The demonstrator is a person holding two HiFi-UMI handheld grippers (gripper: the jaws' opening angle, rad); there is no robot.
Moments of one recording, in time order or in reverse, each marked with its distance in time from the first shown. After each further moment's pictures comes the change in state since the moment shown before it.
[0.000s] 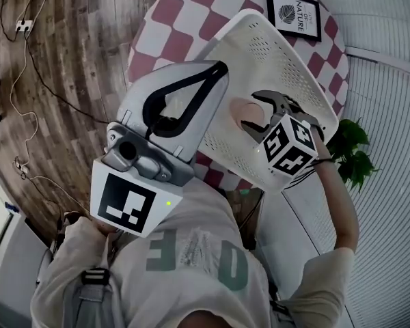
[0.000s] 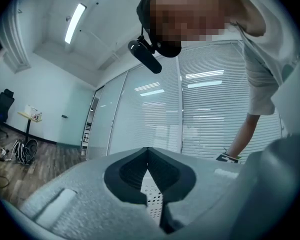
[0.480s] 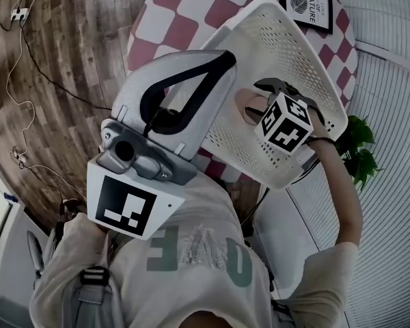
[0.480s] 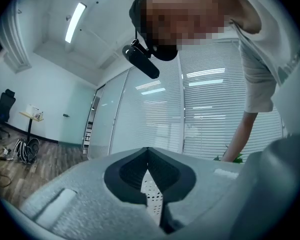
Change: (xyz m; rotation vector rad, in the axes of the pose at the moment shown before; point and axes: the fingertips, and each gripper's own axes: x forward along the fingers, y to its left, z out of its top) left arm -0.001 0.013 -0.015 0.000 0.014 0.013; right arm 0.051 -0.002 -0.026 0.016 0.139 0.116
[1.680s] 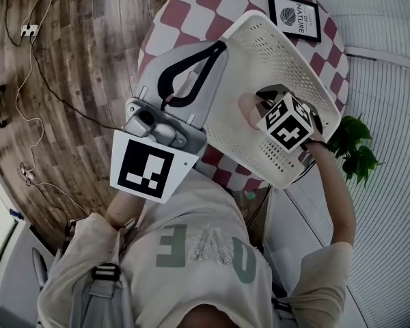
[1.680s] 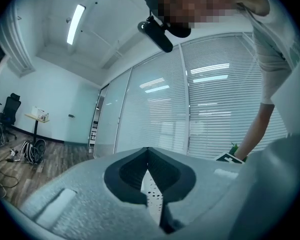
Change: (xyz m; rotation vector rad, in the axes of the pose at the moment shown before) left arm 0.000 0.011 -0.004 0.008 0.030 0.061; right arm -0.035 -0.022 0.009 0.188 -0.066 -0.190
